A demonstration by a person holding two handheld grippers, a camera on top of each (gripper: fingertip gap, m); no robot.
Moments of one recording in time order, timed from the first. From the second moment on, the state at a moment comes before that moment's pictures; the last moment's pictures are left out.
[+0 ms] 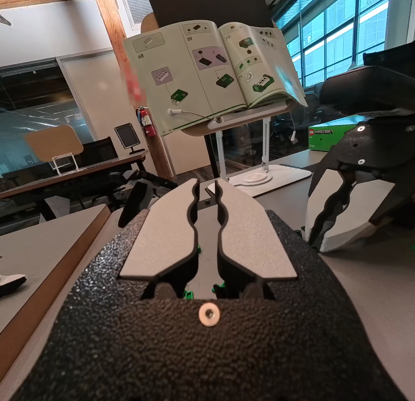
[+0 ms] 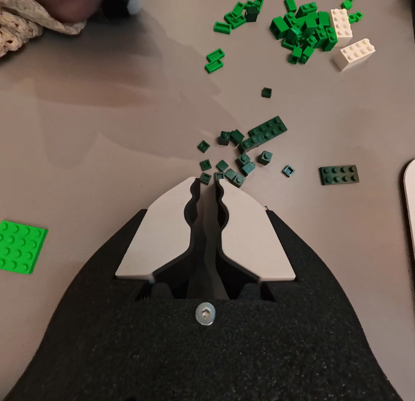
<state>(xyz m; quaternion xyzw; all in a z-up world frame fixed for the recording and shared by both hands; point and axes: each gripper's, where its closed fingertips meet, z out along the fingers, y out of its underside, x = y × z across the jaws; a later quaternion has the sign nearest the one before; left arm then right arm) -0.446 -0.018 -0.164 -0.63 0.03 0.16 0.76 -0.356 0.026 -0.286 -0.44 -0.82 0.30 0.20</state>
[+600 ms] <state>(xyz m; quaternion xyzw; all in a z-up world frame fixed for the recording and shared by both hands) -0.425 -0.013 -0.167 -0.63 0.10 0.18 0.75 -0.360 0.026 -0.287 -0.45 -0.82 0.29 0.21</state>
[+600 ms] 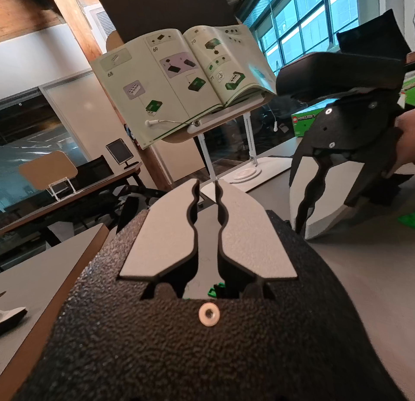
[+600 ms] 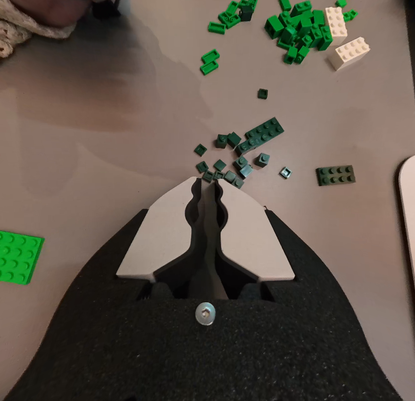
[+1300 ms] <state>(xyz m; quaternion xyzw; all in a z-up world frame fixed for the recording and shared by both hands) -0.422 -0.010 -0.170 -0.63 0.11 0.18 0.75 -0.366 0.025 -0.287 -0.44 -0.82 0.29 0.23</state>
